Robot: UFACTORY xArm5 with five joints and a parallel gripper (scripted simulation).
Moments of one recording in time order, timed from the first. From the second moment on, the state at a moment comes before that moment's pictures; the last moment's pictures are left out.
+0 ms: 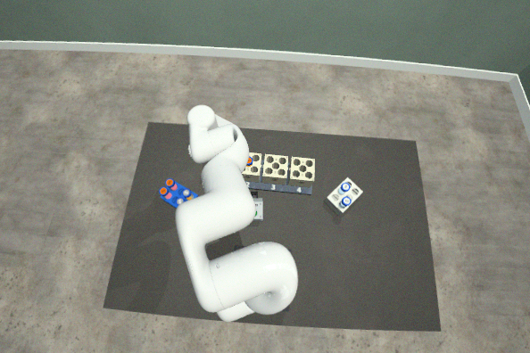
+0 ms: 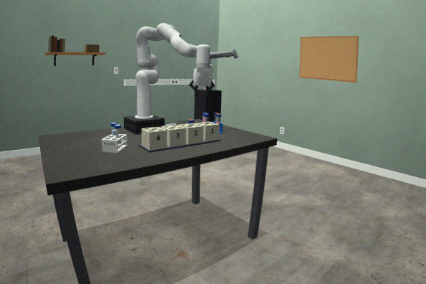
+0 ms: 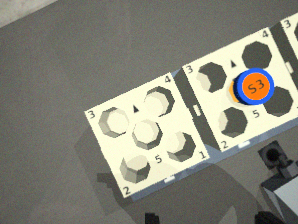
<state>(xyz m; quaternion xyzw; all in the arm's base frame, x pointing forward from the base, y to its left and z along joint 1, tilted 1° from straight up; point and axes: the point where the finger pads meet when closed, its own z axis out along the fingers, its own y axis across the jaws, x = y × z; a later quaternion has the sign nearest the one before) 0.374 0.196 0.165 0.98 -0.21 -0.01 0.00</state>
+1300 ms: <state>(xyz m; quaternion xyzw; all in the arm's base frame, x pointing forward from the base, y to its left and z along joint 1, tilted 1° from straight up) 0.293 0.352 0.167 0.98 -0.21 0.00 0.00</state>
